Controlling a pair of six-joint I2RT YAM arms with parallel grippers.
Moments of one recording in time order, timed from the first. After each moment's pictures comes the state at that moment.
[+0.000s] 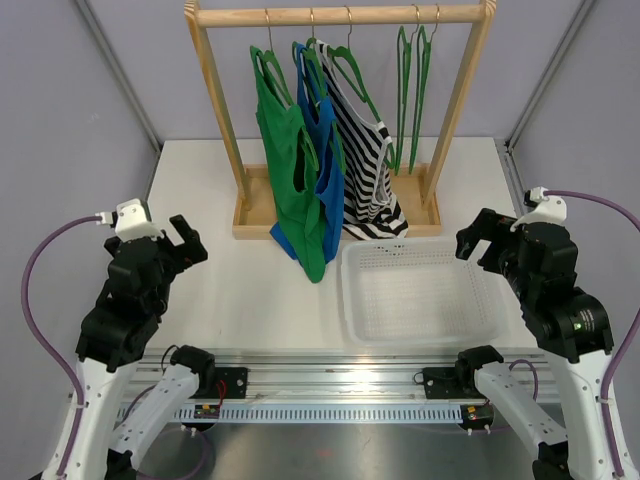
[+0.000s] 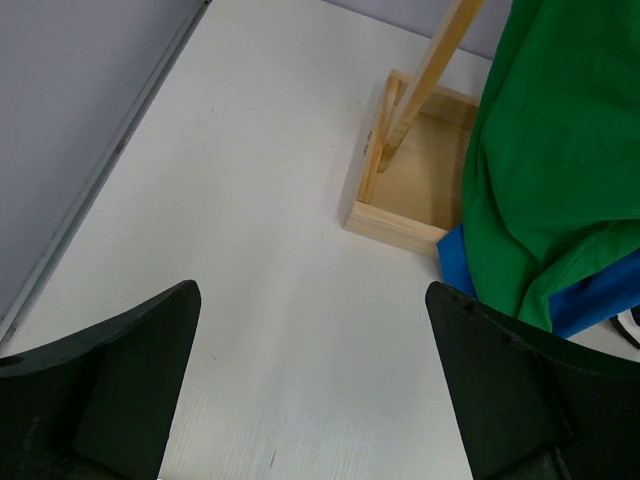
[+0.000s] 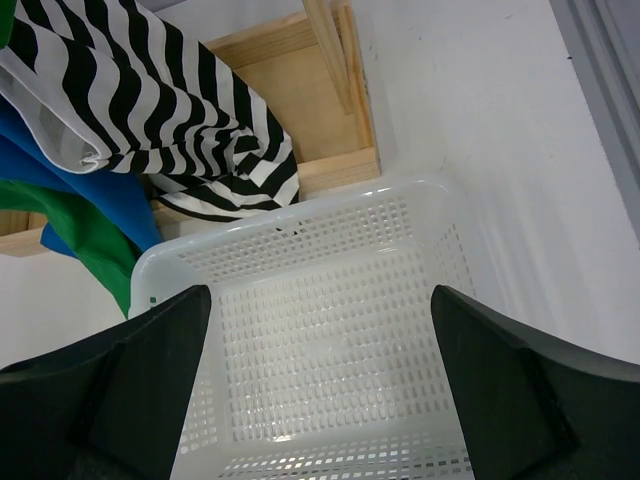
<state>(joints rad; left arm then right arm) -0.32 0.57 1.03 -0.82 -0.49 -0.36 0.24 0.69 1.20 -0.95 0.22 0.38</state>
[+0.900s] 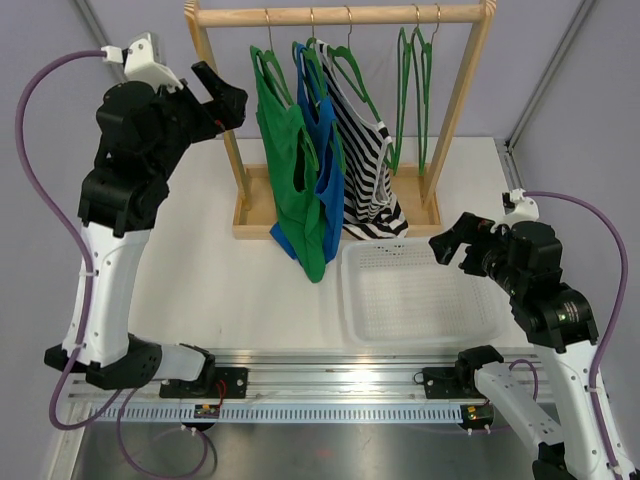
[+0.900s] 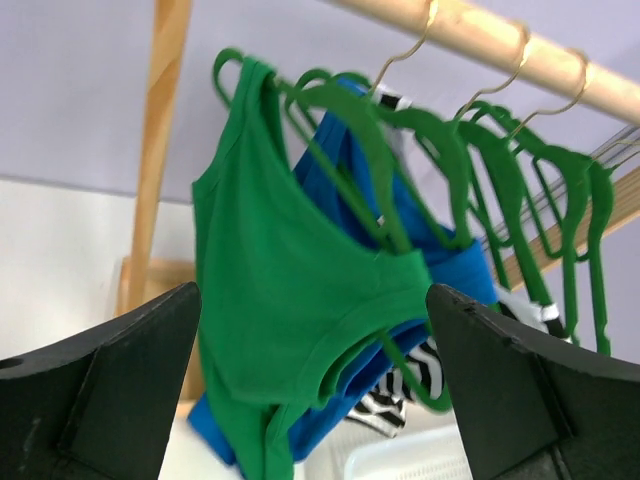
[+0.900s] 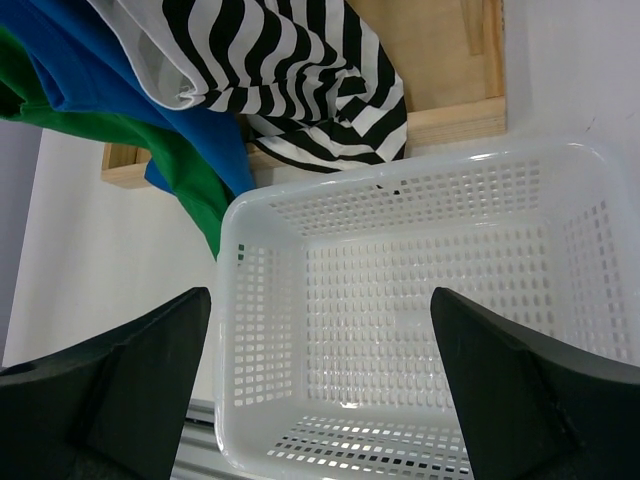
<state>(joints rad) -0.35 1.32 2.01 -0.76 -0.13 -0.45 0.24 0.68 1.10 -0.87 -0.04 0.48</state>
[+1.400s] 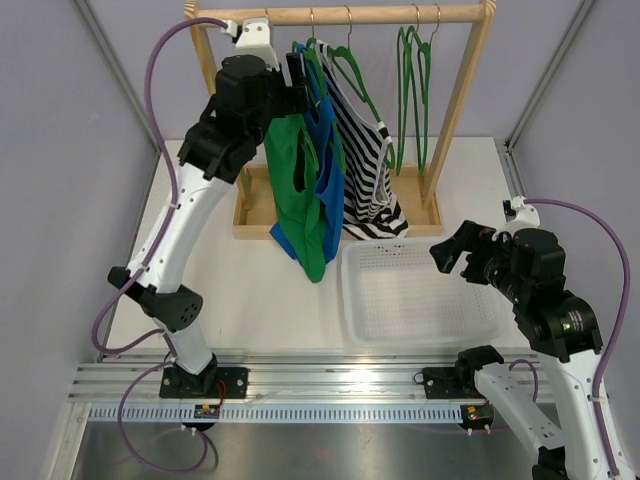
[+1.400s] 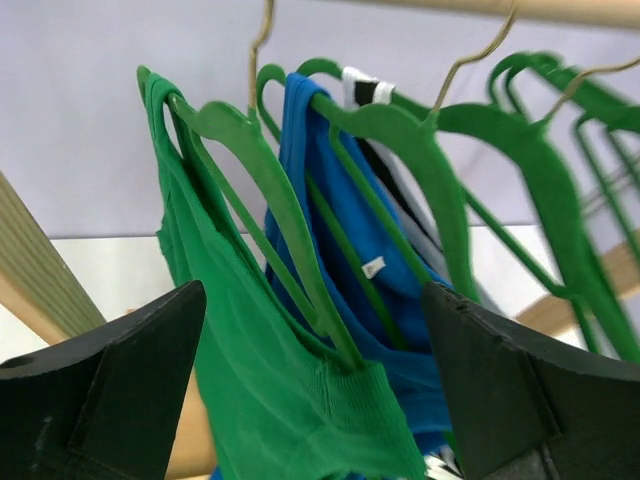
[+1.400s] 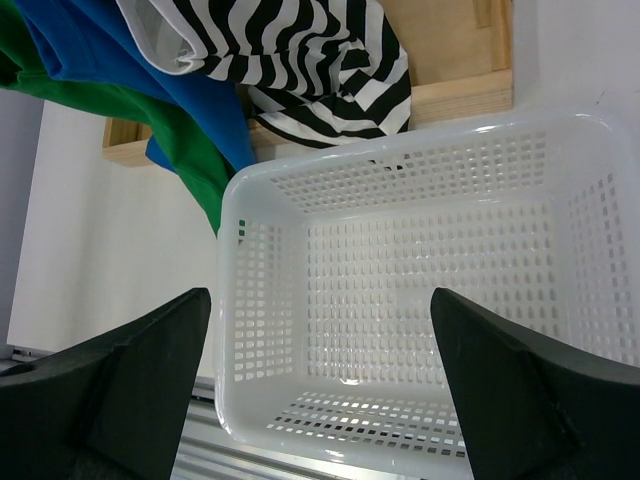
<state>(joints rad) -0.55 1.72 2.27 -0.66 -0.35 -0.26 0.24 0.64 1.10 -0.92 -0.06 0.48</state>
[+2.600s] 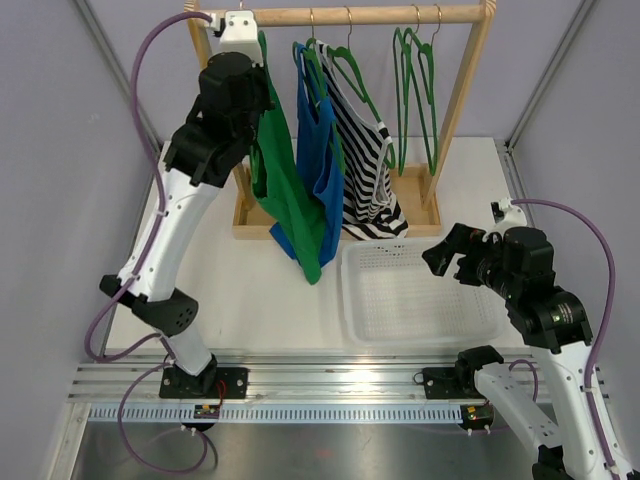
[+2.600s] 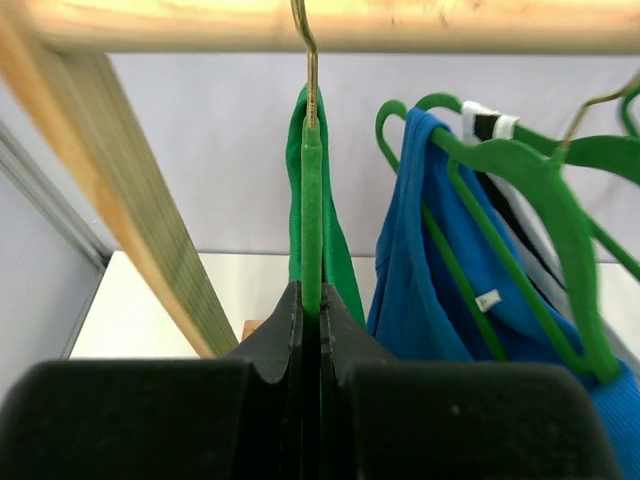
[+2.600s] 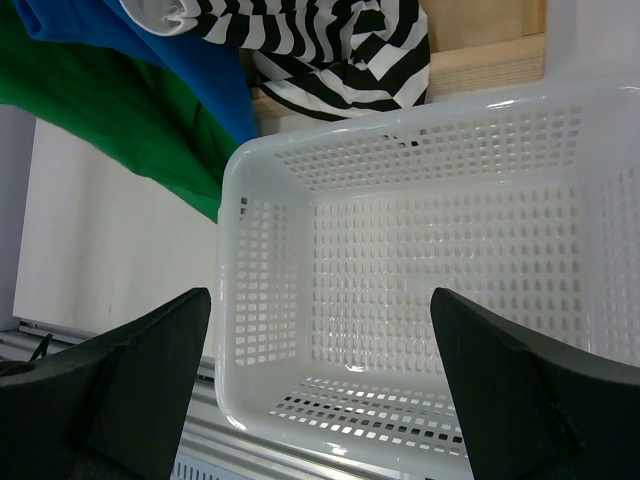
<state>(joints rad) -0.56 1.75 2.32 -0.66 -0.59 -0.06 0.24 0.66 1.04 -0.90 -0.13 0.48</state>
